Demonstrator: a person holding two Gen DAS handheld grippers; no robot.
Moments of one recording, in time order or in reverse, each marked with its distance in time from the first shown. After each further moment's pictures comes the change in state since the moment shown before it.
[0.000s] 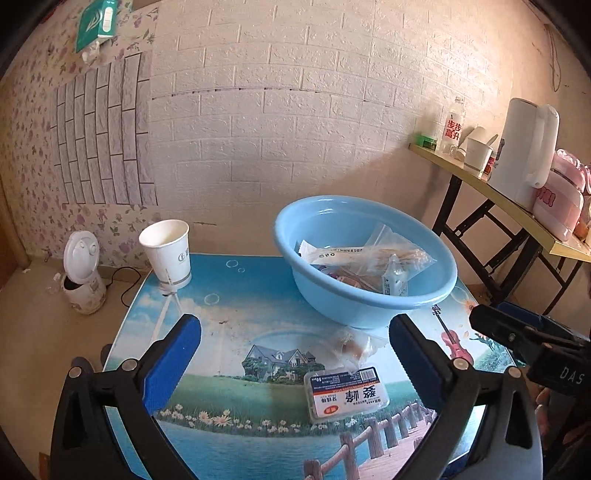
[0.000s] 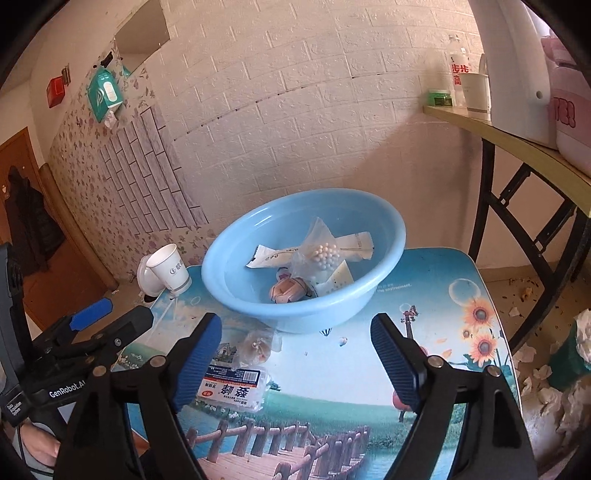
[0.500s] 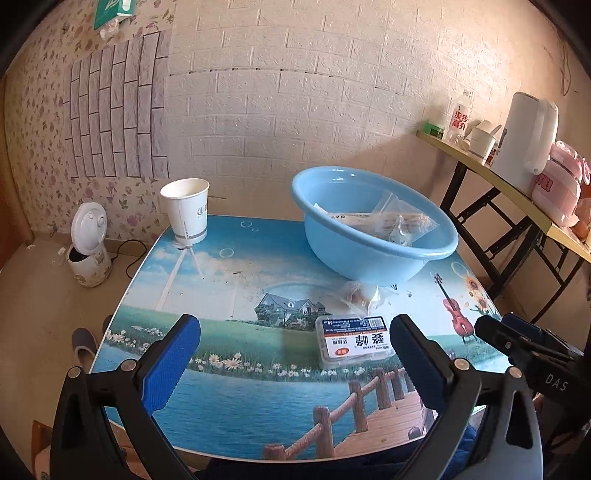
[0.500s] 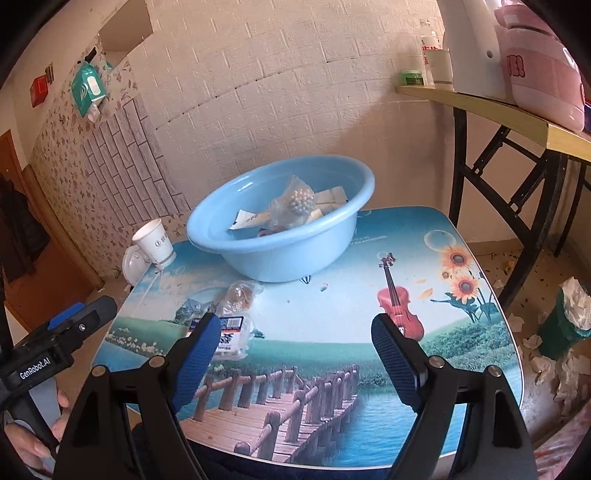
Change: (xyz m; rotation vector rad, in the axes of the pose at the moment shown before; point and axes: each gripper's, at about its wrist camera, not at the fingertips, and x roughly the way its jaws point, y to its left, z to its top) left arm -0.018 0.011 -0.041 -0.028 0.057 0.022; right arm -0.014 -0.005 -0.051 0.025 0.043 -0.080
